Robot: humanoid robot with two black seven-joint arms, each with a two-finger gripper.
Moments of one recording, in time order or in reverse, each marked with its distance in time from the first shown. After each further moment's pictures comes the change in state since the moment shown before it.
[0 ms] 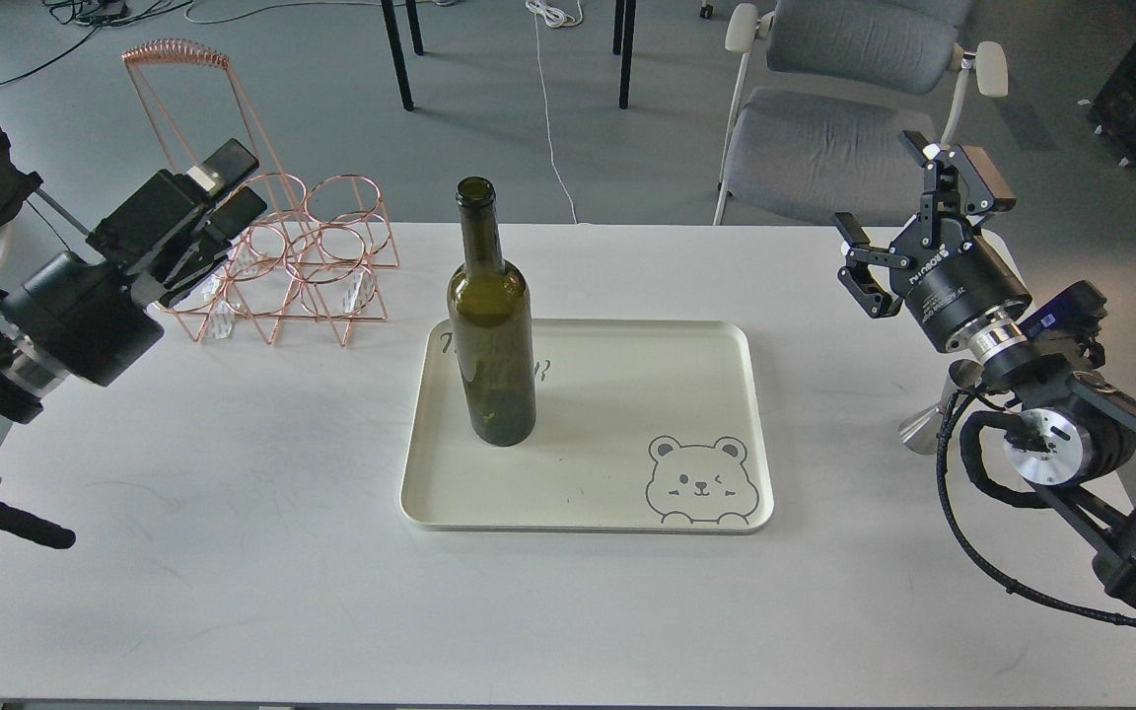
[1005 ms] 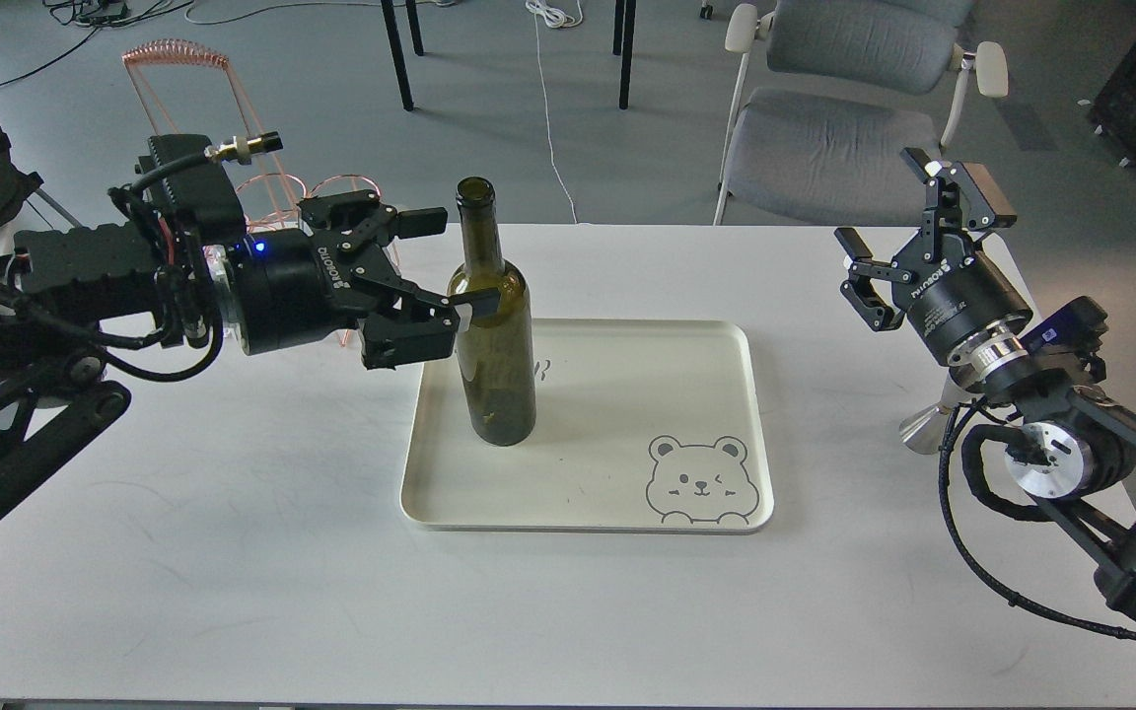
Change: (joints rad) left arm -0.488 -0.104 0.399 0.035 0.738 -0.026 0.000; right arm -0.020 0.001 0.005 0.002 -0.007 0.000 0.004
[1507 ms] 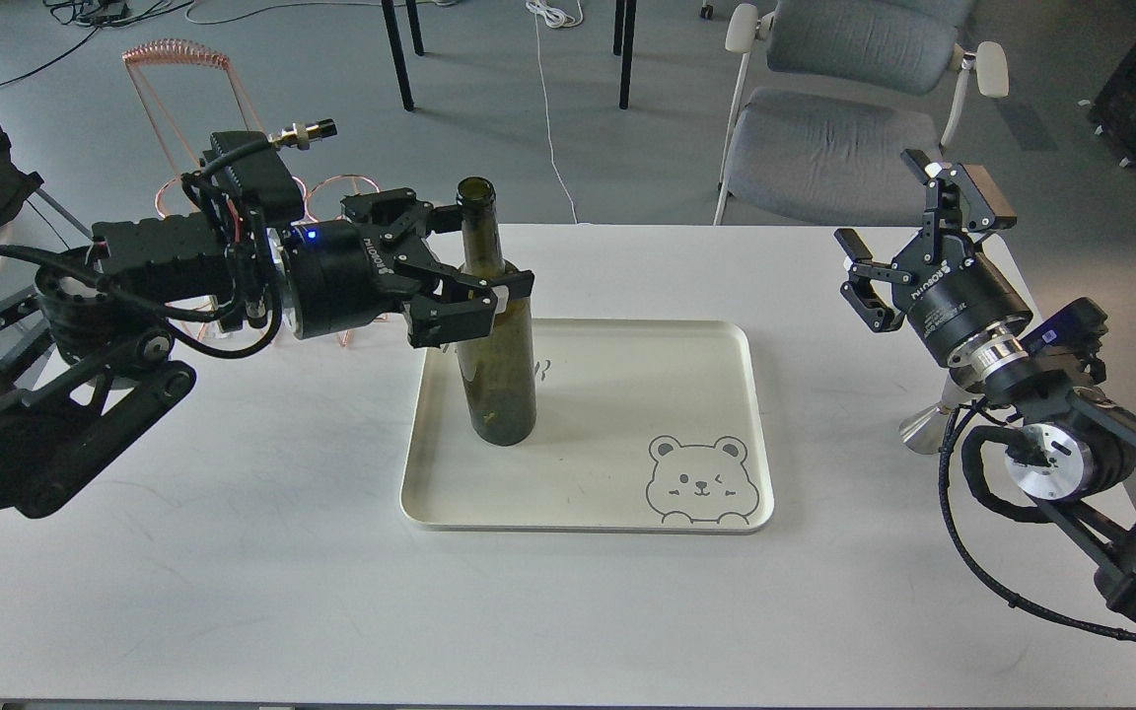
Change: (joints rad) left arm -0.072 -0.123 0.055 0.142 0.001 0.000 0.000; right arm -0.002 0.000 0.000 0.000 0.000 0.000 0.001
